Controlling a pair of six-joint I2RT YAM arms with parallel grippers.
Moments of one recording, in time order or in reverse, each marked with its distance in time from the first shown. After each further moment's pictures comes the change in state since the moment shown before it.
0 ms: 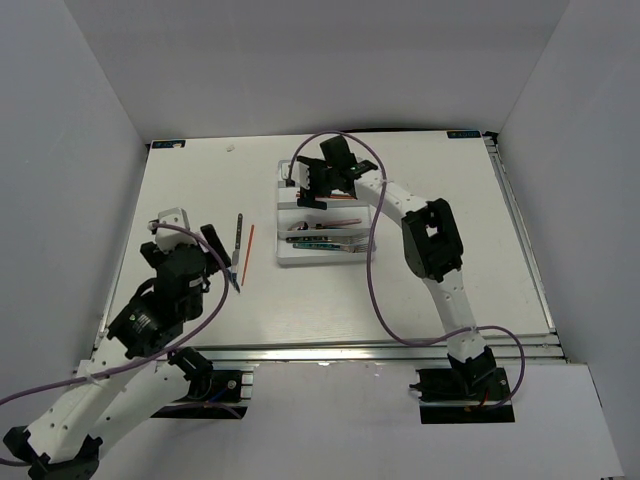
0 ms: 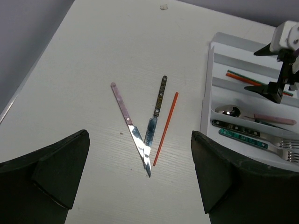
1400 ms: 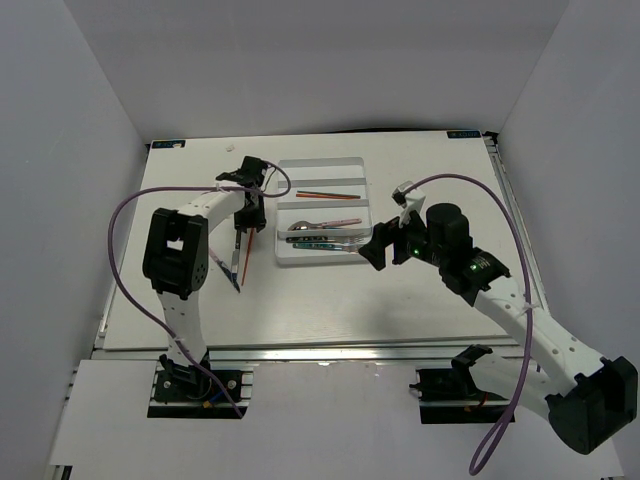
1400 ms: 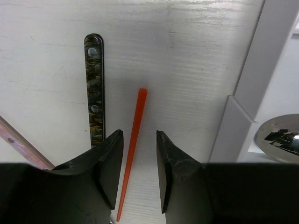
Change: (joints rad) left arm 0.388 1.424 0.661 -0.053 0.626 0.099; right arm -0.030 -1.399 -1.252 0.161 0.219 1.194
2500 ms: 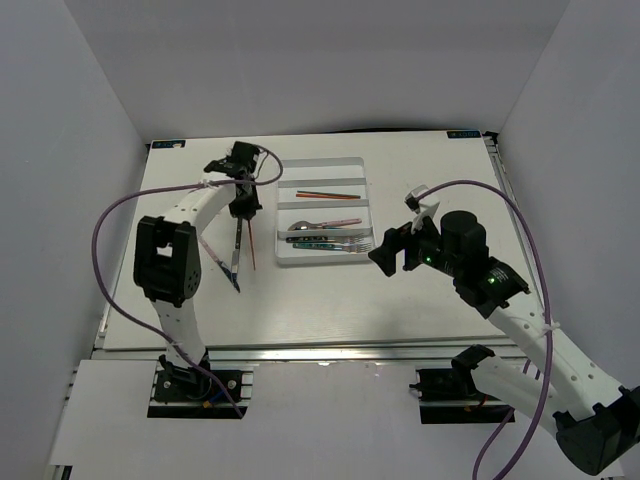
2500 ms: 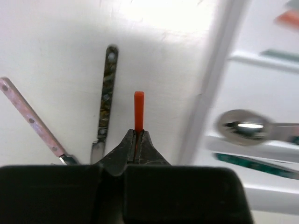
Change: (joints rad) left arm 0.021 -0.058 0.064 -0.089 0.009 -0.068; right arm 0.000 -0.132 0.002 -0.106 0.026 -0.008
